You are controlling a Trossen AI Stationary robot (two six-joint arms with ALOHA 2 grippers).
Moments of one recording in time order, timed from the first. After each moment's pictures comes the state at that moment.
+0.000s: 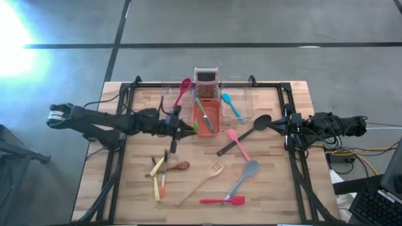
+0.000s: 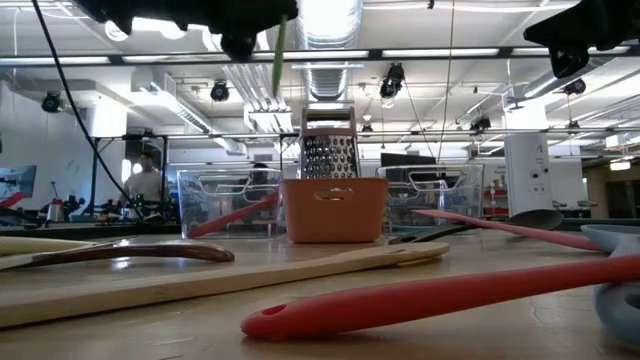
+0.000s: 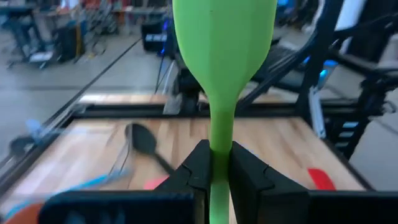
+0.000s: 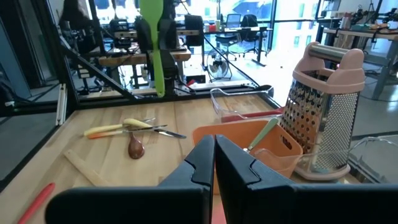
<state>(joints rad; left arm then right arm) -0.01 1.17 0.75 0.35 0.05 -0.01 0.22 0.08 0.40 -0.41 0.34 0.10</state>
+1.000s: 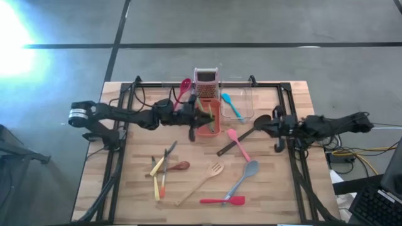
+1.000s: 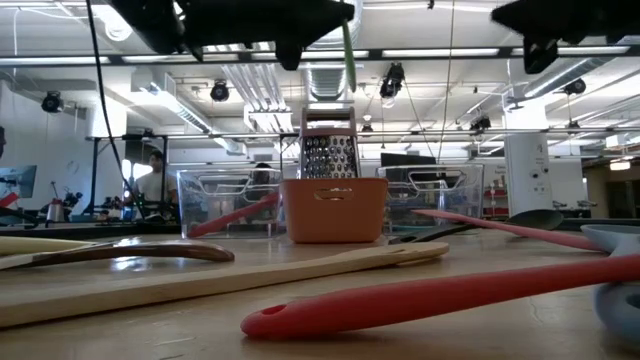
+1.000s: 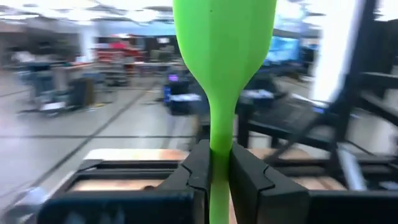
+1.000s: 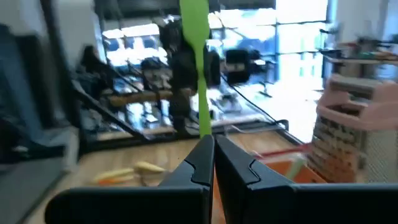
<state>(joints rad) 0.12 1.48 0.89 0.74 0.11 -0.02 0.22 0.32 0.27 0.13 0.35 0.09</state>
